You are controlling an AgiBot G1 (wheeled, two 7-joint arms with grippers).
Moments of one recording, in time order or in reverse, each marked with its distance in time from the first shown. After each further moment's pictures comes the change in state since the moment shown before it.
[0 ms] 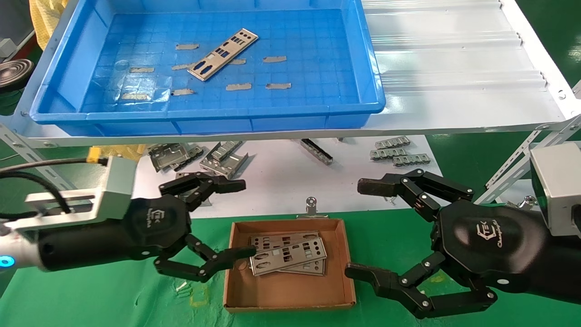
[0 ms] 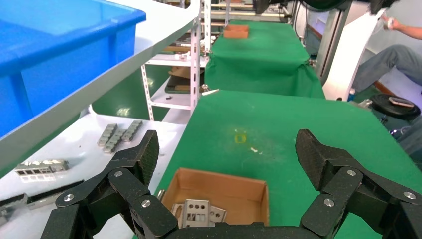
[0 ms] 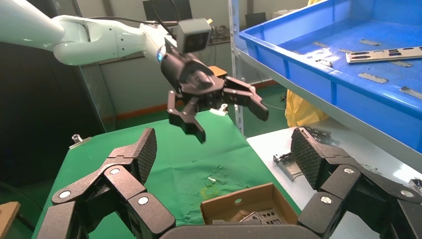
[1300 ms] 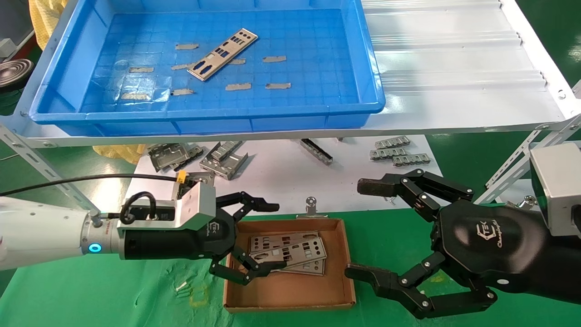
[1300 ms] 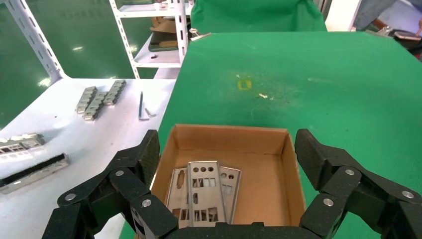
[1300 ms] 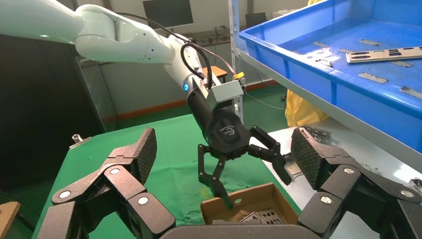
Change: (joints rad) left arm -0.250 0.282 0.273 0.608 0.121 0.069 0.377; right arm 0.000 0.000 0.000 0.000 0.000 0.000 0.000
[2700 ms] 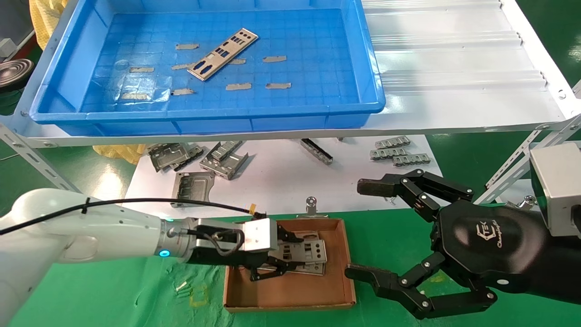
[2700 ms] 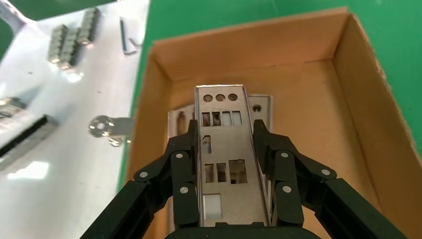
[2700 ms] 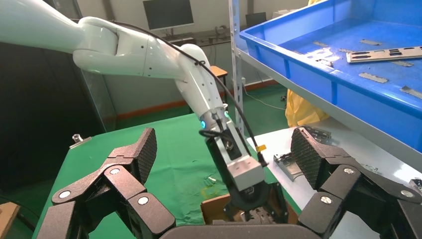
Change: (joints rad) left arm 0.039 0.089 0.119 -0.266 0.212 -0.416 -0.043; right arm 0.000 0.000 0.000 0.000 0.000 0.000 0.000
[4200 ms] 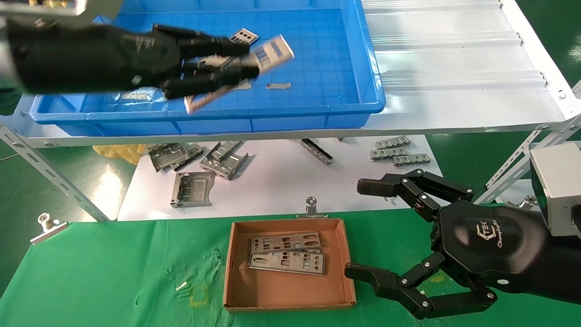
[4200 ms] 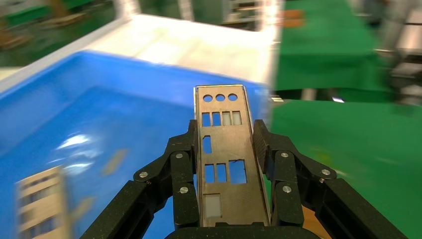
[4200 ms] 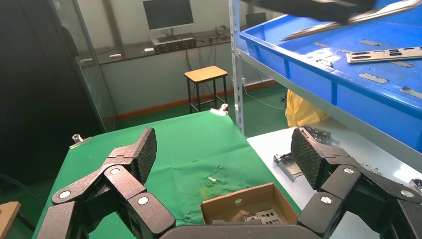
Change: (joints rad) left arm -0.495 -0.139 -0.371 0.269 0.058 0.338 -0.344; right arm 0.000 0.000 0.000 0.000 0.000 0.000 0.000
